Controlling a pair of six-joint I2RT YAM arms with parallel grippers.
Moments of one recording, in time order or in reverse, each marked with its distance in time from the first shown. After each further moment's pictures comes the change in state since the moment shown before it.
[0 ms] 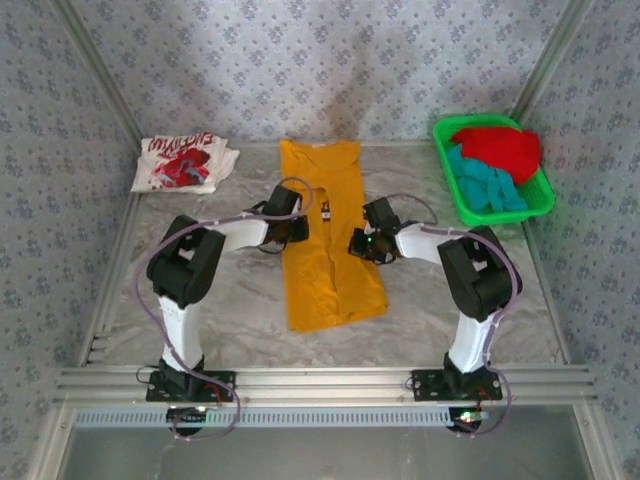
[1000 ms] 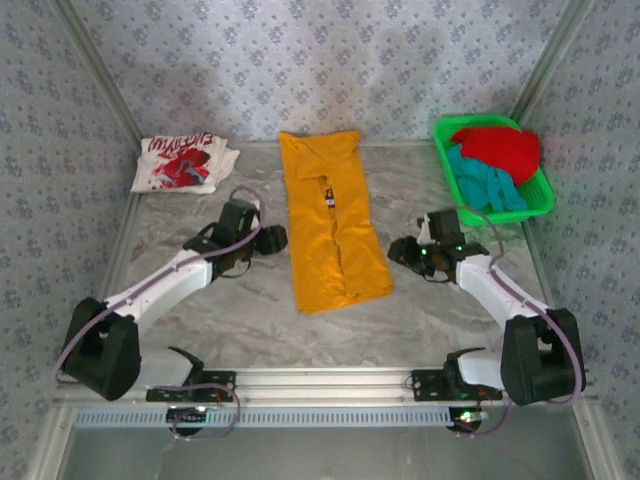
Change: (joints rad) left arm 0.007 -0.718 -0.446 -0.147 -0.013 -0.068; right arm -0.271 -0.583 -0.331 -0.260 -0.150 -0.111
